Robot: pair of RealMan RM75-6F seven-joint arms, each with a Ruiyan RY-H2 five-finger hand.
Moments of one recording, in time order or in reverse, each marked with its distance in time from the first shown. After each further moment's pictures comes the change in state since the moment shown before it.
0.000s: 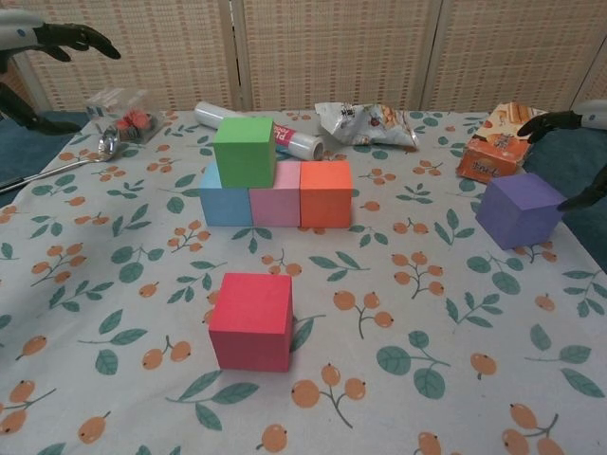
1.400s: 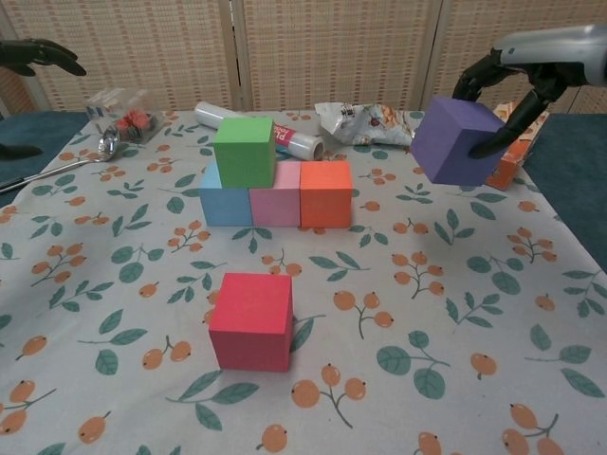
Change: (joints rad) left arm 0.162 0.006 -0.009 -0.004 0.183 0.057 -0.019; right arm 0.158 0.105 0.081 -0.356 0.306 0.026 -0.208
